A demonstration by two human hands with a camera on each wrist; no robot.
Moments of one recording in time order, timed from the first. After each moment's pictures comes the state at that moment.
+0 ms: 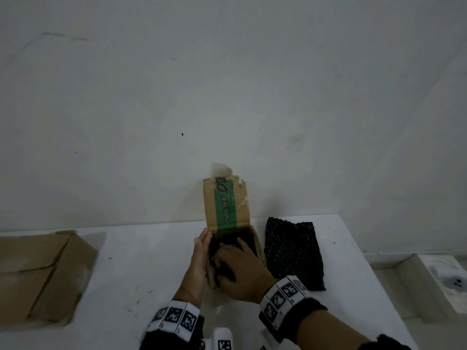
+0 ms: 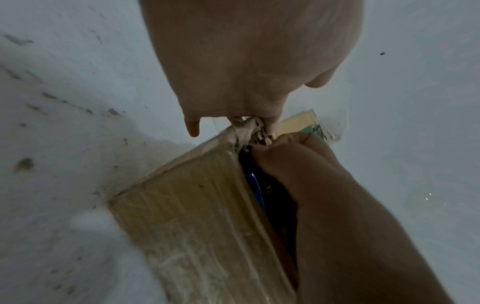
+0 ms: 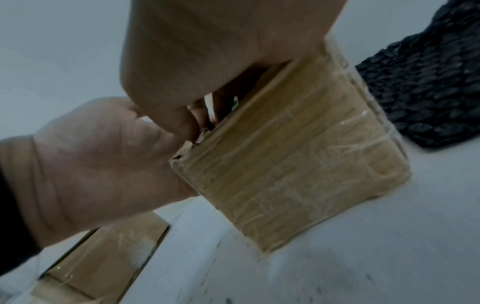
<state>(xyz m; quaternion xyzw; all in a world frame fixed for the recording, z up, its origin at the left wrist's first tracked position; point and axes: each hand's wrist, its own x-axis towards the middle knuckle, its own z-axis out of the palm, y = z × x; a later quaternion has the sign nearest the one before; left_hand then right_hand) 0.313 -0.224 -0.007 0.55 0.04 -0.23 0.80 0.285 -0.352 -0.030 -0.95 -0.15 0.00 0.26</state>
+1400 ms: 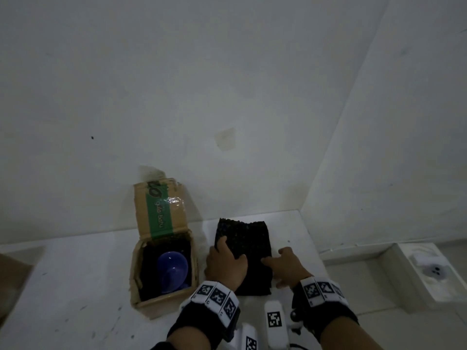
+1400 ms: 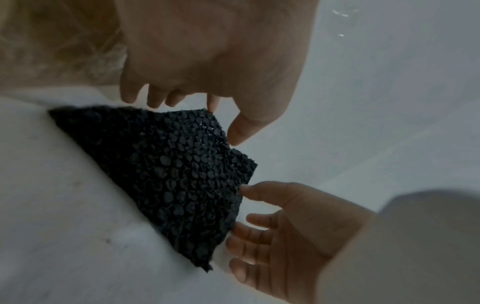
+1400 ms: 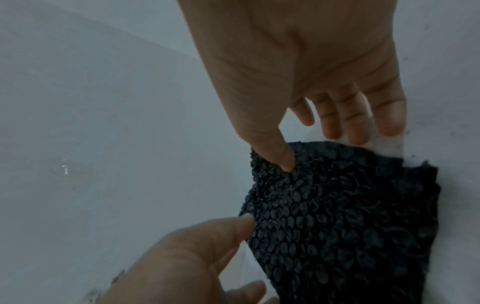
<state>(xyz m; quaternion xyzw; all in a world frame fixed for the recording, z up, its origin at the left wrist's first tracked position) 0.285 -0.413 -0.047 0.90 -0.01 -0.22 0.37 0.236 -0.549 -0.056 -0.73 0.41 0.13 0.53</state>
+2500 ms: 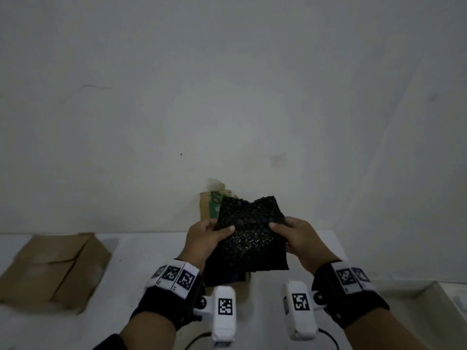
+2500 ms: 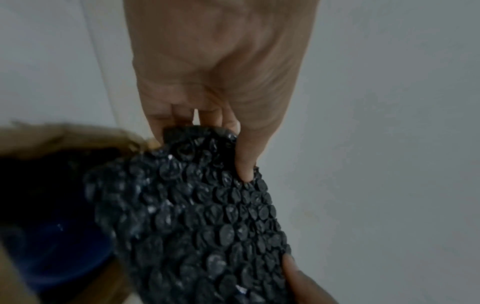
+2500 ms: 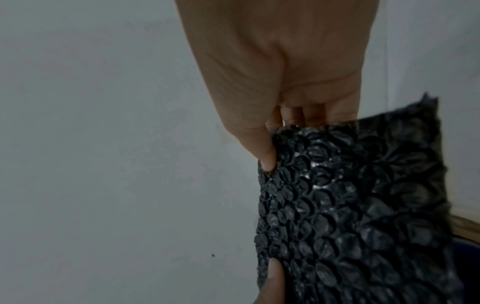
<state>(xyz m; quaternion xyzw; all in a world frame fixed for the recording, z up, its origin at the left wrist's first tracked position) 0.314 -0.261 0.074 0.70 0.02 -0.17 0.69 0.254 -0.458 0.078 -0.67 0.19 -0.03 0.72</state>
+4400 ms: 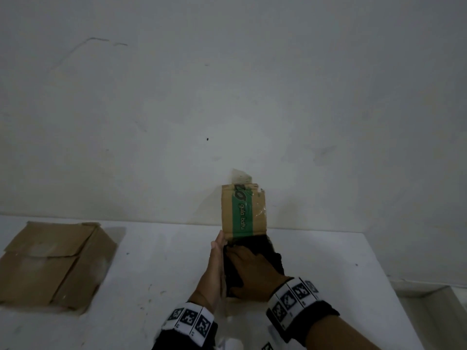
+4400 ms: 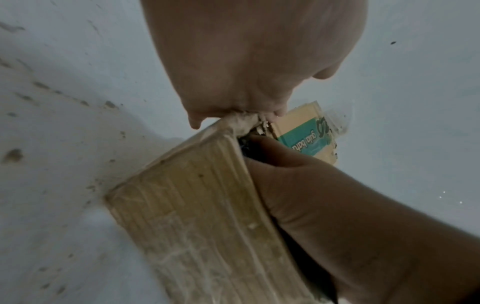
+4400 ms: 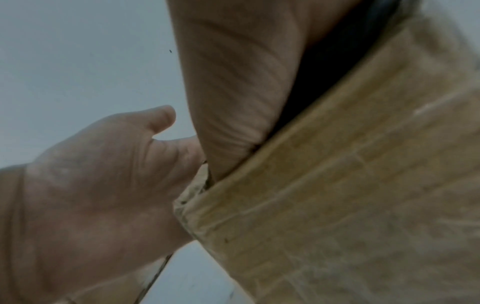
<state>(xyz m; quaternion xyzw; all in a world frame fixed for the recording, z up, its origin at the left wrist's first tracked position) 0.318 -0.230 -0.009 0.59 0.06 -0.23 0.77 0.313 -0.353 -0.028 -0.97 -0.16 0.15 0.14</state>
